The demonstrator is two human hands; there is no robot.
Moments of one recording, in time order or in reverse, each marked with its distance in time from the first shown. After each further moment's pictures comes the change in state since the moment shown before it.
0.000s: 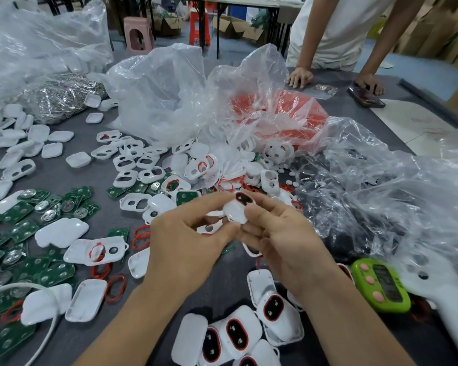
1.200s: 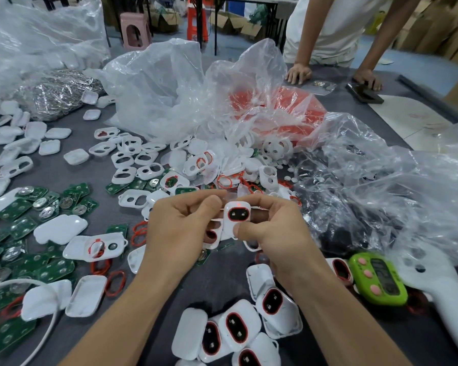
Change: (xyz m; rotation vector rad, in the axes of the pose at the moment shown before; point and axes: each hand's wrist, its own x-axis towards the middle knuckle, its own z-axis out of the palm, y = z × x) left_hand 0.010 -0.005 -0.003 -0.288 -0.034 -0.322; right_hand -0.005 0.004 0.001 -0.447 0.068 -0.154
